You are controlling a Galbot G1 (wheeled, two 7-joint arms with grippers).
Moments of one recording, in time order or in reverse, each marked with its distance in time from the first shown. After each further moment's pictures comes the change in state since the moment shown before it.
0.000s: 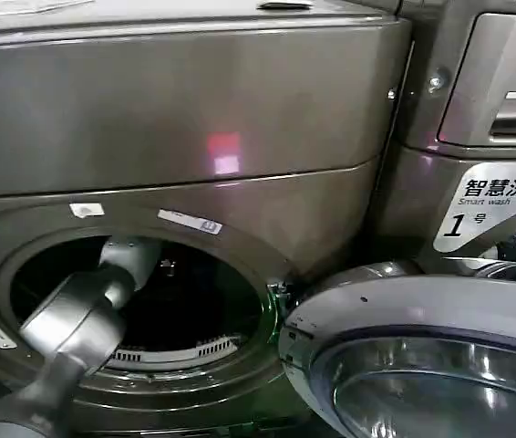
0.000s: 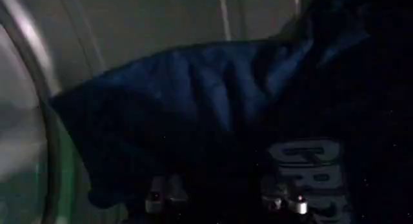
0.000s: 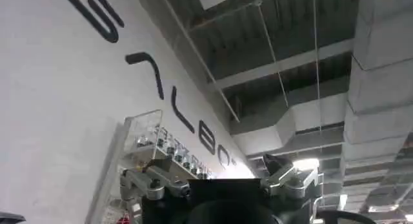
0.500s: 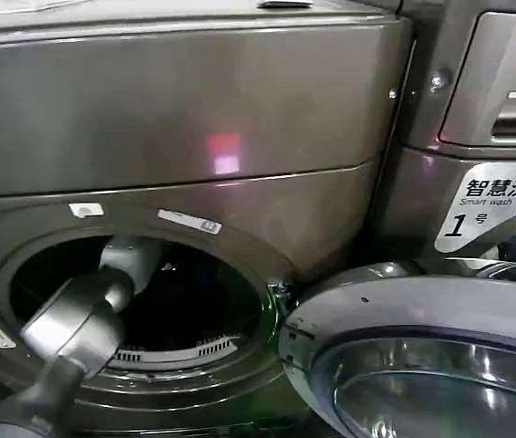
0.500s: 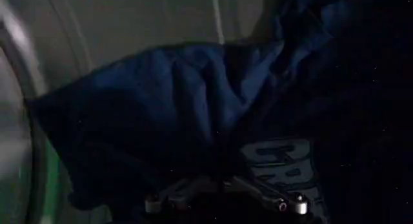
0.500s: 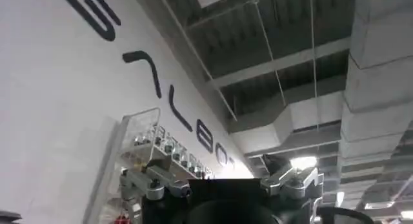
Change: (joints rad) left arm 0.017 0.004 -0.055 -0.030 -0.060 0.007 -0.027; right arm 0.005 0.012 -0.002 -0.003 -0.003 0.002 0.000
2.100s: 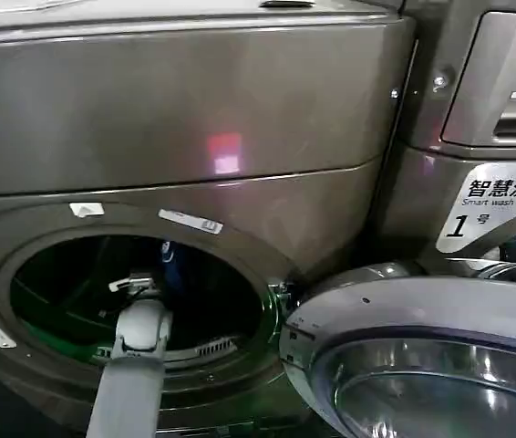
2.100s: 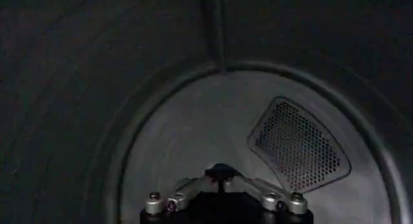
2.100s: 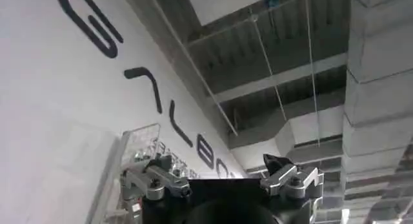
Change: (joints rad) left arm 1.006 -0.062 -0.837 -1.472 -0.566 -0.133 -1.144; right arm 0.006 0.005 -0.009 -0.003 -0.001 0.085 -0.006
